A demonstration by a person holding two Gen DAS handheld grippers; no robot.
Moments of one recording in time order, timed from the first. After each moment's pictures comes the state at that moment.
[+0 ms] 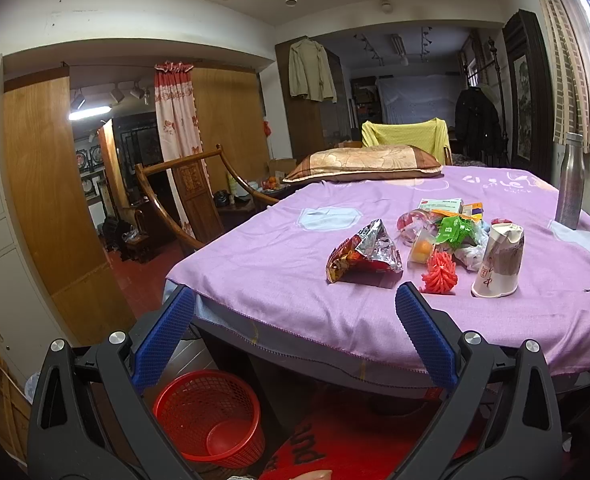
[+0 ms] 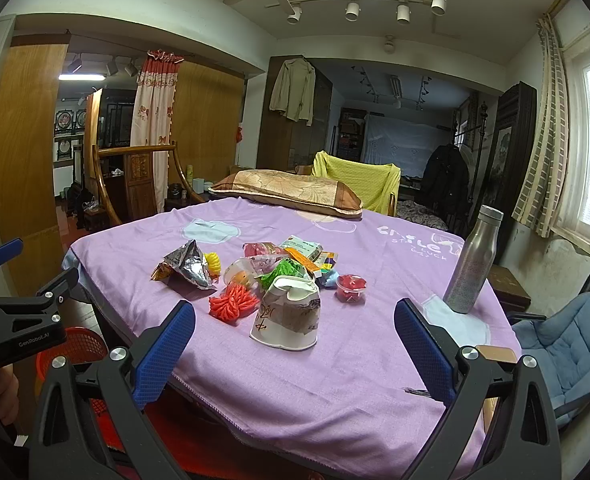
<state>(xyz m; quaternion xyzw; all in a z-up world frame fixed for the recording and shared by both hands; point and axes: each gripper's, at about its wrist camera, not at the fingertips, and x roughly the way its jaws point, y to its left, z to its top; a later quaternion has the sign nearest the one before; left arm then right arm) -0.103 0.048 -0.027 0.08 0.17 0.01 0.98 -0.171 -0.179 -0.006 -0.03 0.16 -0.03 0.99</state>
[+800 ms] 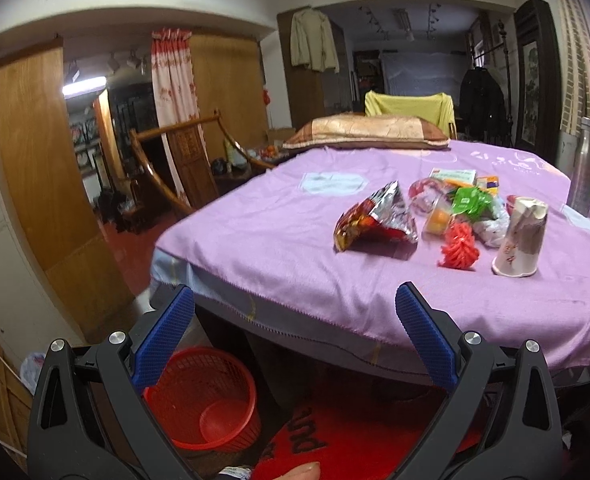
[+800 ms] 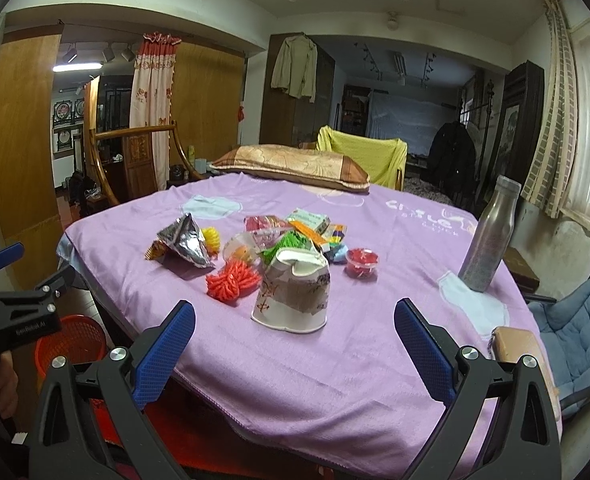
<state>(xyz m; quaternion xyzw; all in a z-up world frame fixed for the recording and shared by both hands) -0.069 0.056 -0.054 0.07 0.23 0.01 0.97 -0.140 -0.180 -0.031 -0.02 0.19 -0.03 0.98</state>
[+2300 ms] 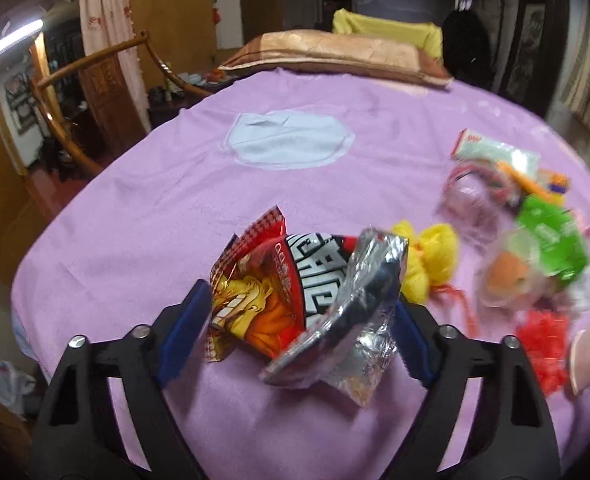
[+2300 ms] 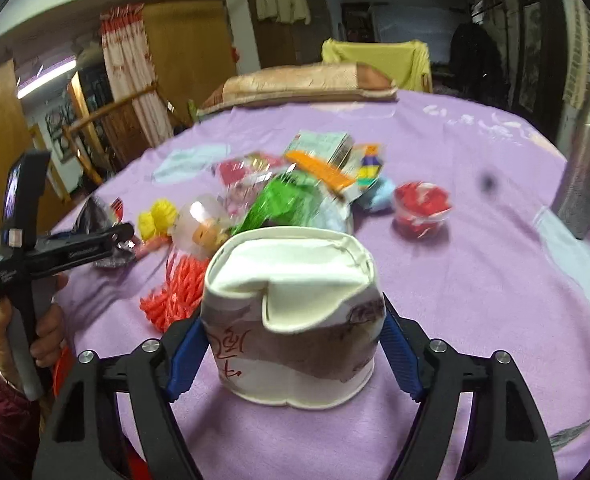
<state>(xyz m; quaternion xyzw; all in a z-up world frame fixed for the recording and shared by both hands) 0.162 0.035 -0.085 0.05 0.36 -0.08 0.93 0.028 -0.219 -0.097 0.08 0.33 0.02 0.94</state>
